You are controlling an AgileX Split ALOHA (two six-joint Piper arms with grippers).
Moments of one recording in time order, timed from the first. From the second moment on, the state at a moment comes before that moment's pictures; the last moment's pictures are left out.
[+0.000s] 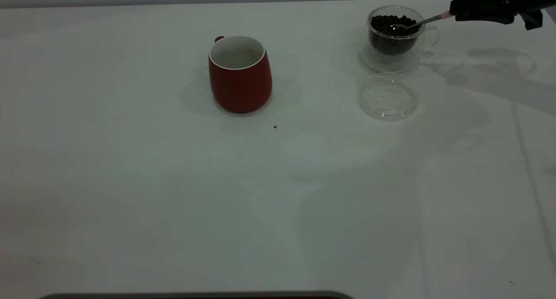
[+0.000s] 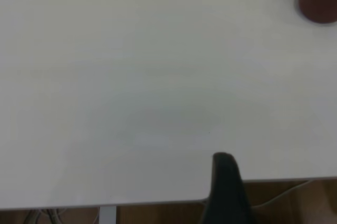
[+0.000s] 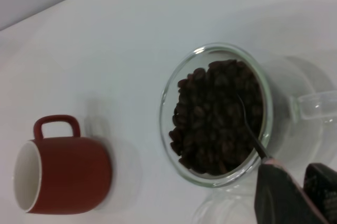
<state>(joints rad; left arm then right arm) -0.06 -0.02 -0.49 0.02 1.13 -0.02 -0.22 2.45 -1.52 1.40 0.83 -1.20</state>
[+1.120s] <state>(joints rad) -0.06 -0.02 -0.49 0.02 1.13 -0.02 -0.27 2.46 -1.52 1.40 0.96 -0.92</state>
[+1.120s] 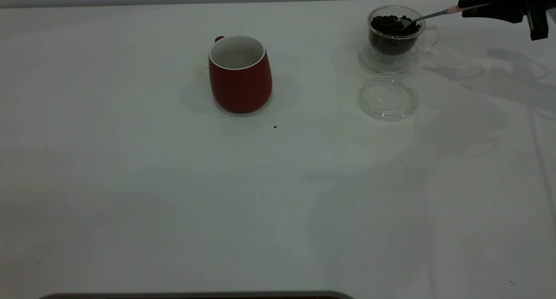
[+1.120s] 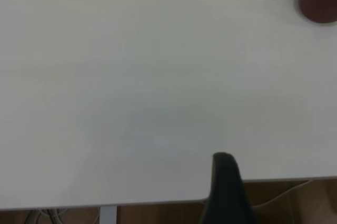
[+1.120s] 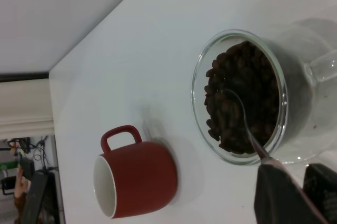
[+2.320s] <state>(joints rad) -0.06 -0.02 -0.49 0.02 1.13 -0.02 -0.28 2.49 -1.52 1.52 1.15 -0.87</state>
